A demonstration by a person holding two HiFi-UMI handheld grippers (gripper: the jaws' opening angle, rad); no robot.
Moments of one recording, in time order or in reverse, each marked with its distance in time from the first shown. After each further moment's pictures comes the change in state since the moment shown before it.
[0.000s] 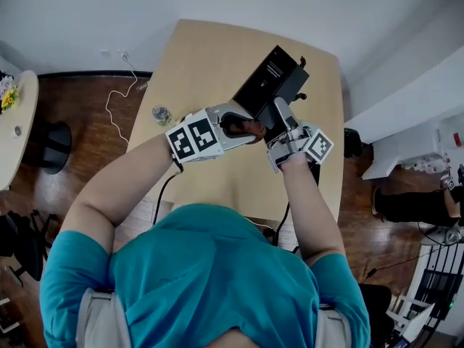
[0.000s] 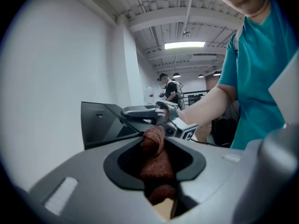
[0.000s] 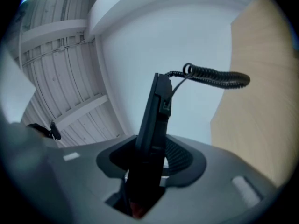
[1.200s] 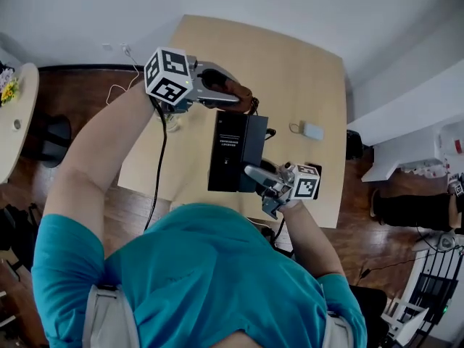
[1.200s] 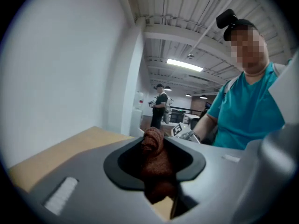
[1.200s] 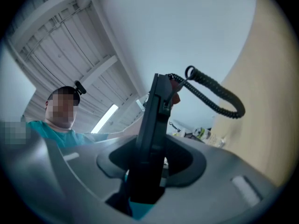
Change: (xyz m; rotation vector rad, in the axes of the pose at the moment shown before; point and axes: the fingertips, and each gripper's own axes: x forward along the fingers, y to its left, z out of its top) left arm -0.062 0.081 0.012 -0.222 -0.098 -0.254; right arm -0.077 0.033 -0.157 -0.084 0.548 0.136
